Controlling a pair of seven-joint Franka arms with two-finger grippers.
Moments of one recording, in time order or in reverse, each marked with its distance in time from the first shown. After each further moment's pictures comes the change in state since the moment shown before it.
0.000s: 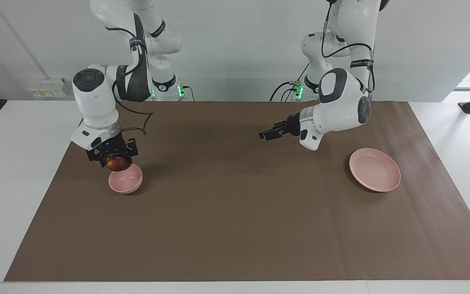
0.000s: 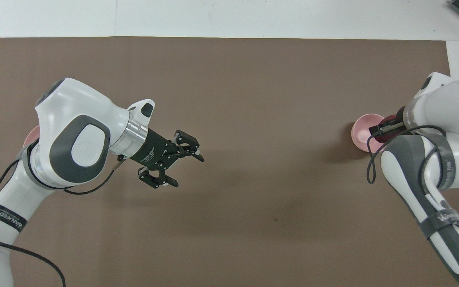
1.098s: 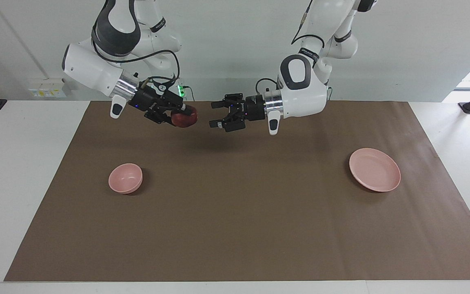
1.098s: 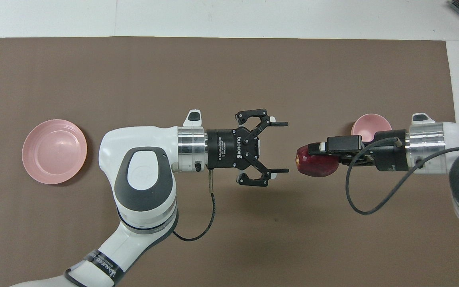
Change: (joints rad) left arm -0.228 -0.008 -0.003 0.002 -0.905 0.368 -0.280; right arm 0.022 -0.260 -0.003 -0.127 1.053 -0.298 0.036
